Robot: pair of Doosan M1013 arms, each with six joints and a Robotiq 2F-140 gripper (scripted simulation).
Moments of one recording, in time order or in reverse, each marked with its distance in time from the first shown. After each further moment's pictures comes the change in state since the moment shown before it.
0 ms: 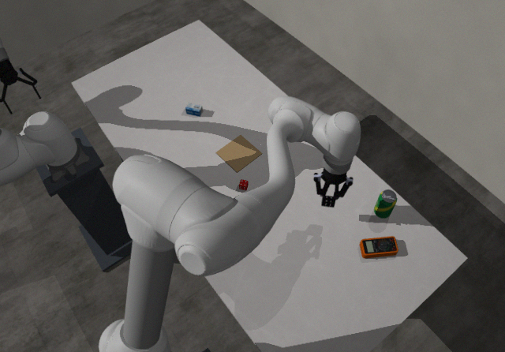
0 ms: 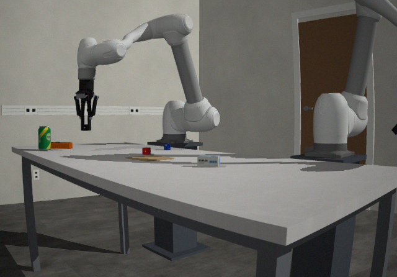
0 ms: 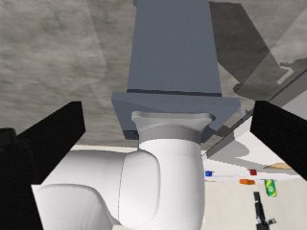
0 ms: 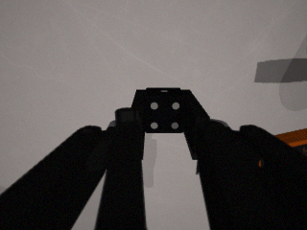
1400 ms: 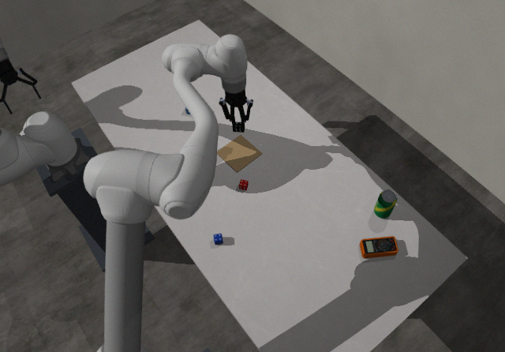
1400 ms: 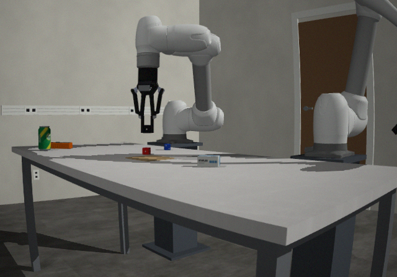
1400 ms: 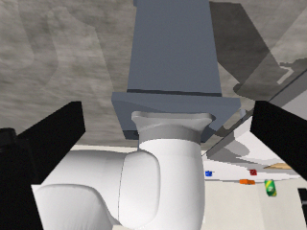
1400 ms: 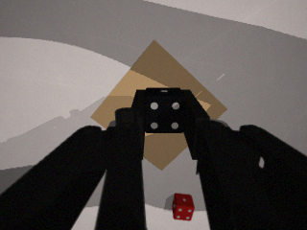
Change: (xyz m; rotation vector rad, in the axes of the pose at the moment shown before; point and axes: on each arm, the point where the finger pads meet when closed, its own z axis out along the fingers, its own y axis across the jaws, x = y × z) left arm 0.000 0.000 0.000 0.000 0.000 0.000; right arm 0.291 -0.385 -0.004 -0.001 0.000 -0.059
